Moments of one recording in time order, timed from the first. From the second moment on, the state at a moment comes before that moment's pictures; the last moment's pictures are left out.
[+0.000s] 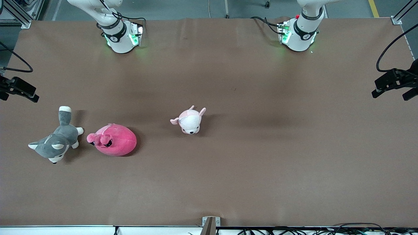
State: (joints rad) left arm 0.11 0.00 -0.08 -1.57 -0.07 1.70 0.12; right arm -0.06 0.05 0.01 -1.48 -0.02 1.61 0.00
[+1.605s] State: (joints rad) left arm -0.09 0.00 0.12 -1.56 -0.07 1.69 0.12; right arm -0.06 0.05 0.01 -1.50 -0.02 1.64 -0.02
